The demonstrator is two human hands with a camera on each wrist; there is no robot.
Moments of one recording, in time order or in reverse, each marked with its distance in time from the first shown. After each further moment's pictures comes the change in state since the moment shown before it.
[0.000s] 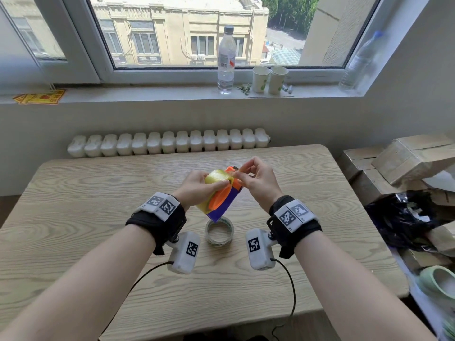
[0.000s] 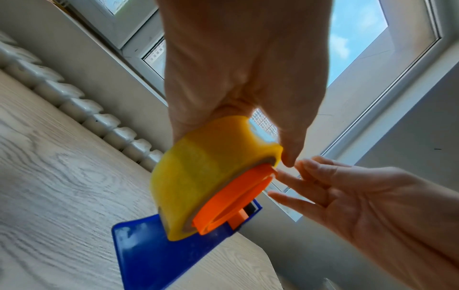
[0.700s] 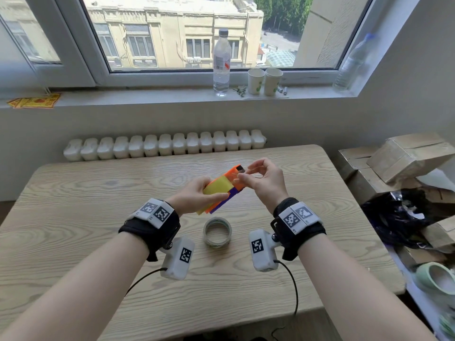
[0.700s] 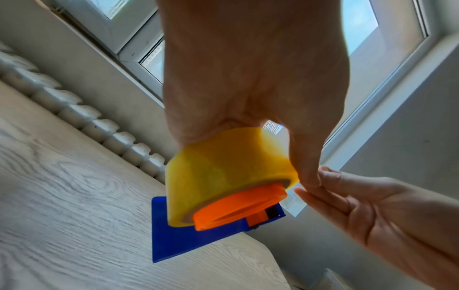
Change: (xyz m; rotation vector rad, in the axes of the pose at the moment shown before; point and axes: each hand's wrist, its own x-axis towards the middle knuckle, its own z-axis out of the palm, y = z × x) left_hand -0.009 -0.008 -0.001 0.091 -0.152 0.026; right_hand -0.008 0.001 -0.014 0.102 0.150 0.025
